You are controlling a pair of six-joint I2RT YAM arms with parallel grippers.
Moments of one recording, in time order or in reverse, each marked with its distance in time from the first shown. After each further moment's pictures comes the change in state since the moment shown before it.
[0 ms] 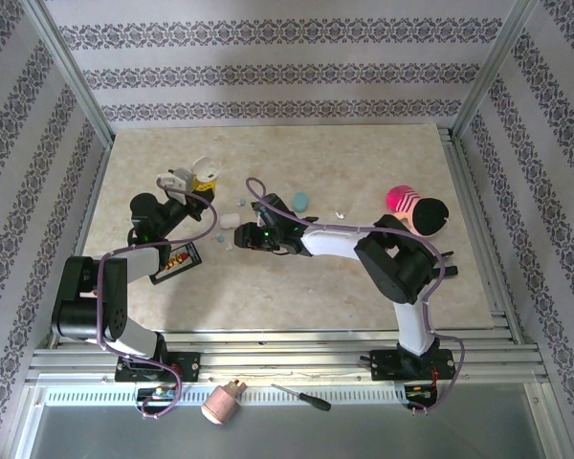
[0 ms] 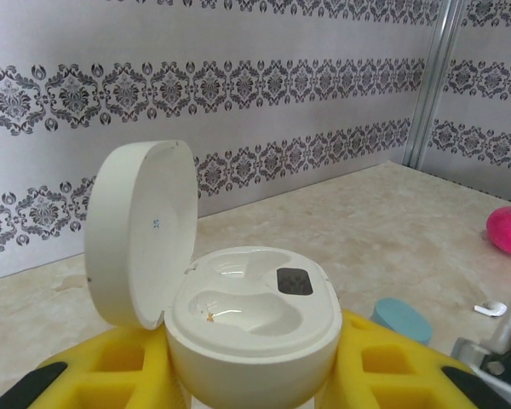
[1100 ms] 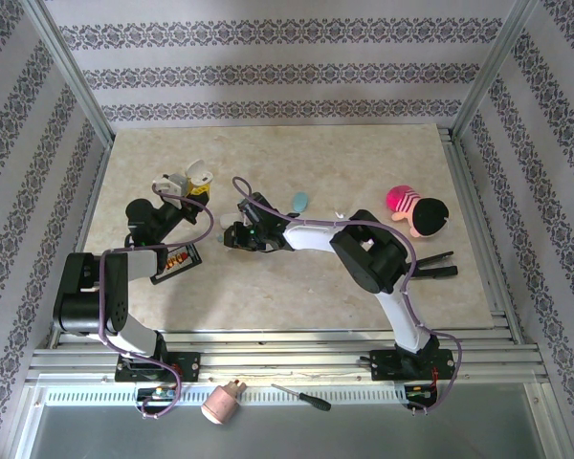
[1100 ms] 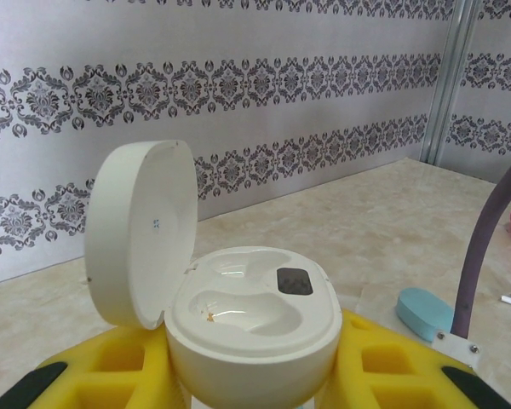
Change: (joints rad) left arm 0.046 0.036 -0.041 0.095 0.018 0.021; right arm 0.013 0.186 0.188 -0.041 -0.072 0.051
